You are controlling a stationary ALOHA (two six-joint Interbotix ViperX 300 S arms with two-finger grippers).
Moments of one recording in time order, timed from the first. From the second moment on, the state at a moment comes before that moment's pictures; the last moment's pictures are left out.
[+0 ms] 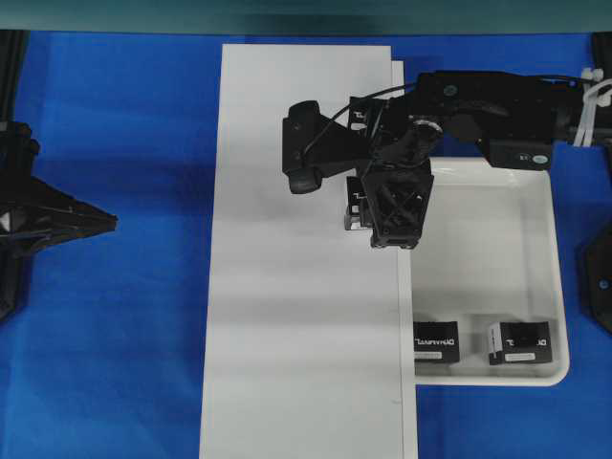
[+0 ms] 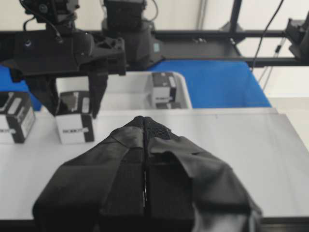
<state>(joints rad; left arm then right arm) -0.05 -0.97 1.02 0.02 -0.01 -0.02 -0.22 0.10 0.24 0.14 1.11 -0.31</state>
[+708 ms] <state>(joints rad) -0.05 -0.97 1.02 0.01 -0.01 -0.02 -0.21 0.10 0.24 0.14 1.12 -0.31</state>
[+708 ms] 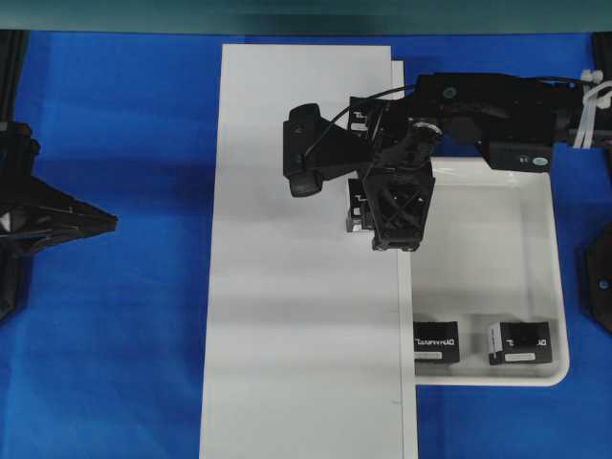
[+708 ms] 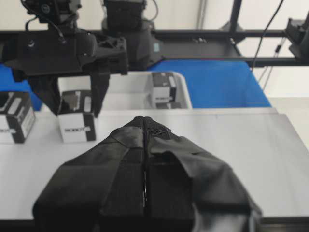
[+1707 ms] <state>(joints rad) -0.06 -0.97 1.02 0.01 -0.01 -0.02 -0.20 0.10 0.25 0.10 1.07 -0.25</state>
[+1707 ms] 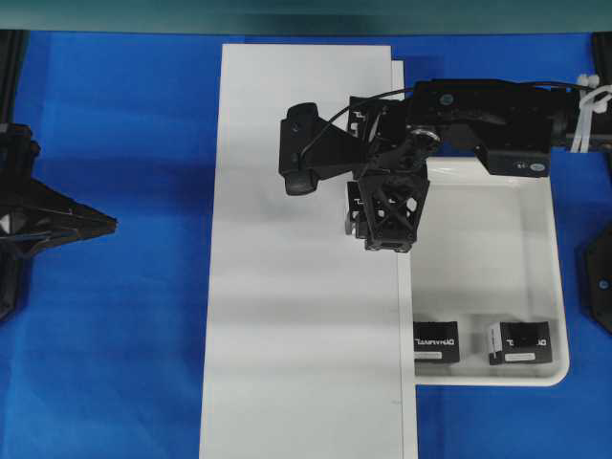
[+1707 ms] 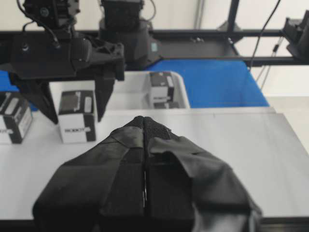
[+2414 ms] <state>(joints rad) -0.06 -0.98 1.02 0.01 -0.01 -0.02 -0.20 -0.10 0.21 0.08 1.19 -0.21</state>
